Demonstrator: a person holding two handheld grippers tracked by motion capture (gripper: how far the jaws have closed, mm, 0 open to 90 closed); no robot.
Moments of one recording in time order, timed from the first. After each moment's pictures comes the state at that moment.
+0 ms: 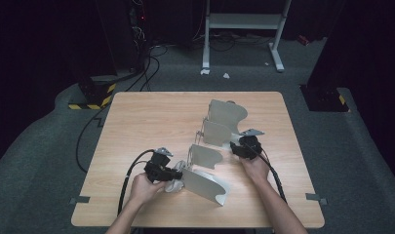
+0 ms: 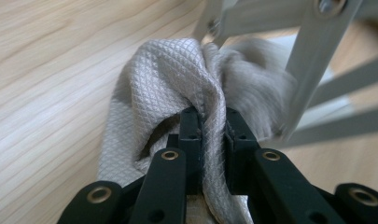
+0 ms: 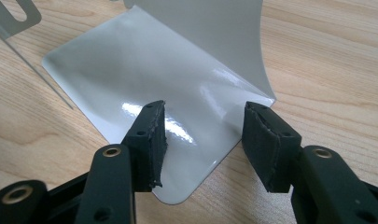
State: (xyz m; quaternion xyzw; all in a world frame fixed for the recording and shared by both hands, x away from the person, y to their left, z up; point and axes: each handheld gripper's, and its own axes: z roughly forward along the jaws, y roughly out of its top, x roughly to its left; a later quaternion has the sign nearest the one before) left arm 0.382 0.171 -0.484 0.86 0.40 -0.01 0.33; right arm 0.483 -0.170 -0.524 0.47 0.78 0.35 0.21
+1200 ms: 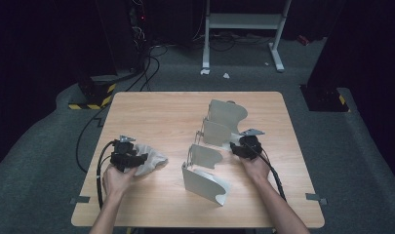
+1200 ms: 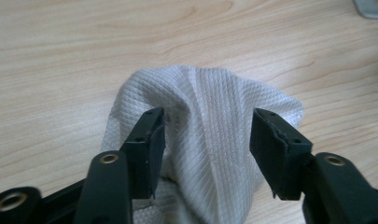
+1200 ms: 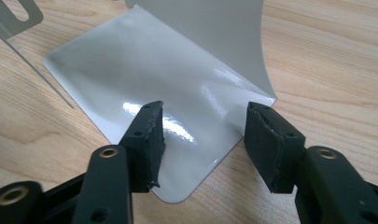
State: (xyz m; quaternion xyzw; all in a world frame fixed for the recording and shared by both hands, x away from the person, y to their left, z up) left arm 0.392 0.258 -0.460 0.75 0.57 0.17 0.29; right arm 0.483 -0.171 -0.524 0.47 0.78 0.35 0.21
